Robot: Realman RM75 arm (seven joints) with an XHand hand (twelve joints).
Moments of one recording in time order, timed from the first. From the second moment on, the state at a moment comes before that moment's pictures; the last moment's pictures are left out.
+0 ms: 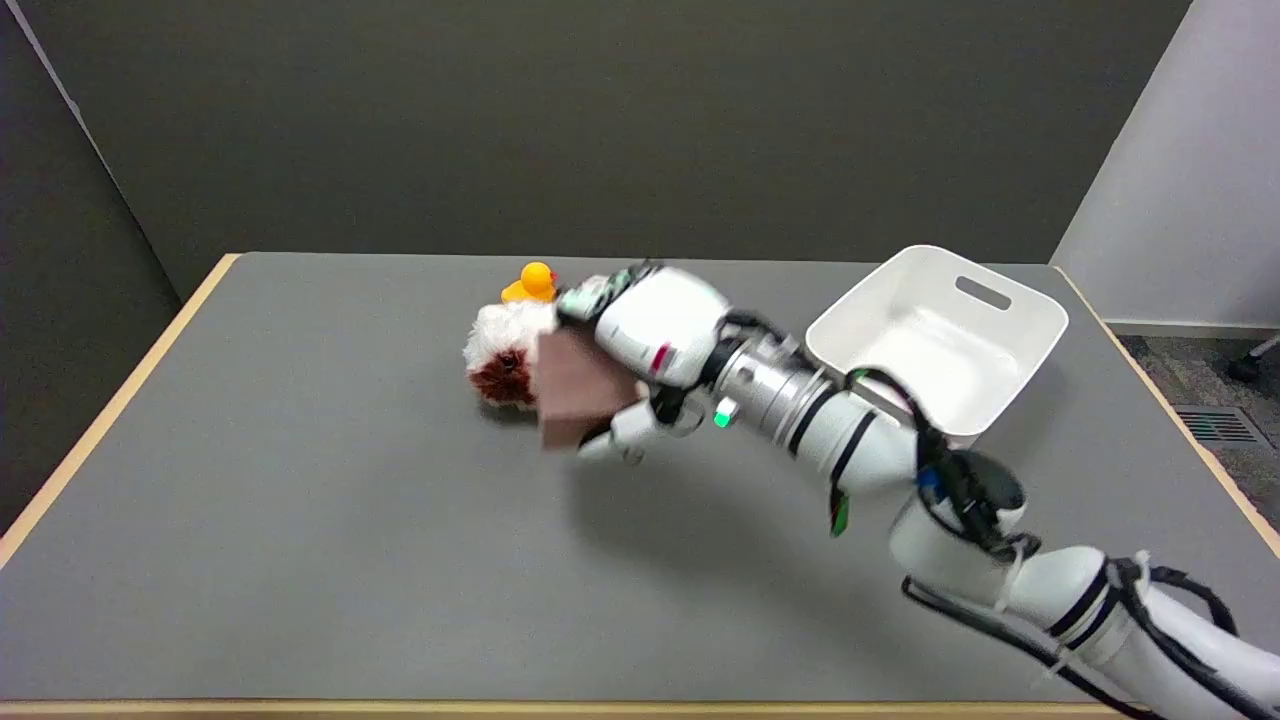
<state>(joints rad) 0.14 -1.08 -1.98 1.71 -0.81 0.09 1.25</state>
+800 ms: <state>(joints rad) 0.07 -0.91 -1.53 1.74 -0.87 -0.13 1.33</state>
